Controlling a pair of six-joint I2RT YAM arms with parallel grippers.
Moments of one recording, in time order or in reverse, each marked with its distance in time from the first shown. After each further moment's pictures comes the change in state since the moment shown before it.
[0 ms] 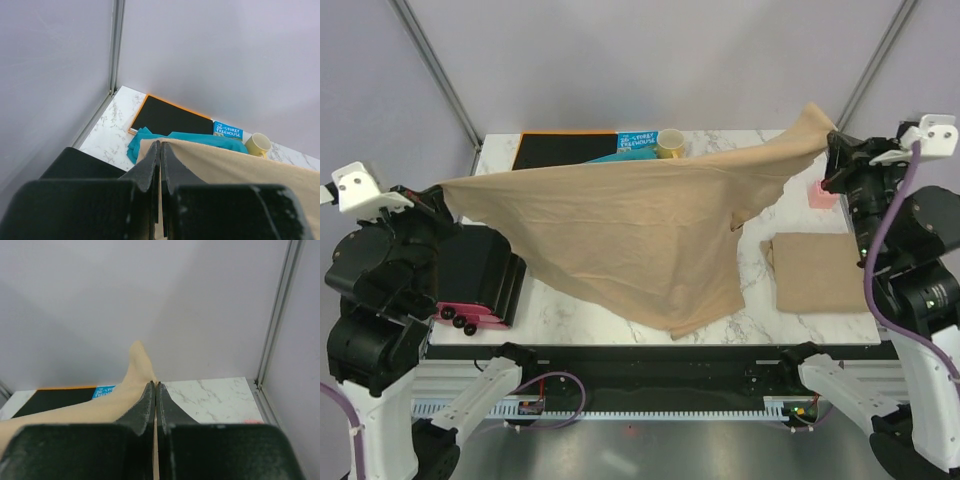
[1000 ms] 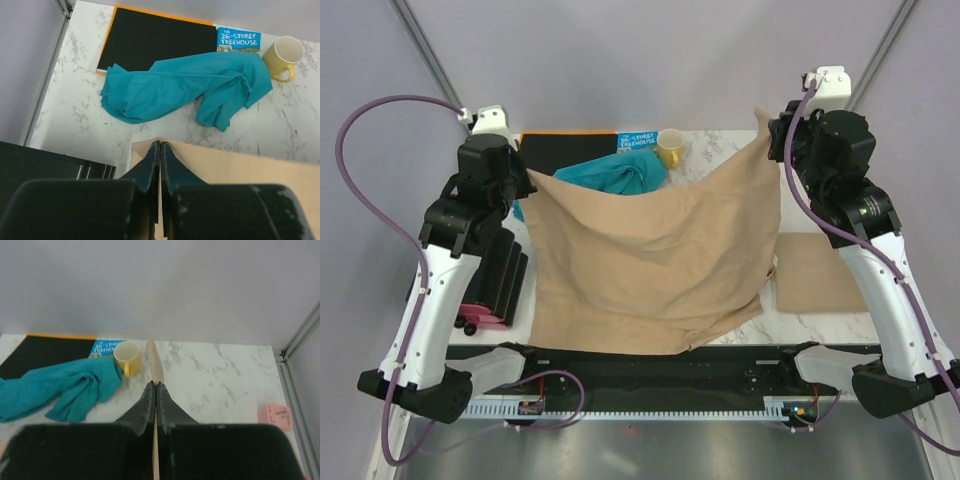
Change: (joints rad) left arm -0.001 0.381 -0.030 -0.023 0.188 -0.031; right arm -0.008 0.318 0.143 -0.067 -0.126 0.019
